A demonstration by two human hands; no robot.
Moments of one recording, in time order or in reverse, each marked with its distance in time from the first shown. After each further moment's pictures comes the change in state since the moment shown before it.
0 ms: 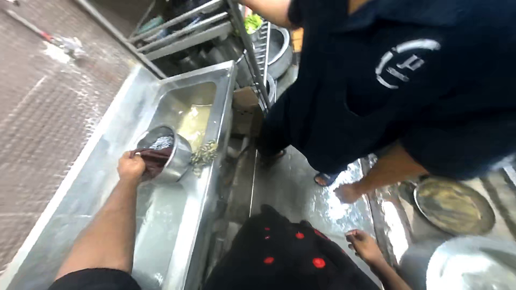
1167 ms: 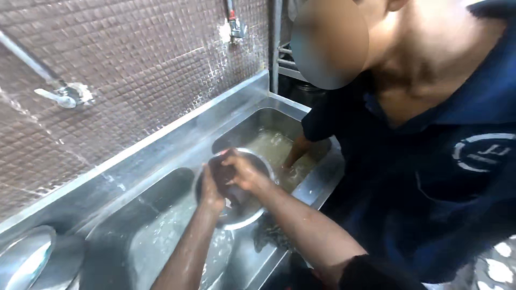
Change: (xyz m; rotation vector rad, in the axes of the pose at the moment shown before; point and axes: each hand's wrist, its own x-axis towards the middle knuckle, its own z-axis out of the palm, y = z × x) left_hand 0.056 -0.008 0.035 -1.509 -0.065 -0.566; right_hand -0.150 -0.728 0.425 0.115 -1.186 -0.391
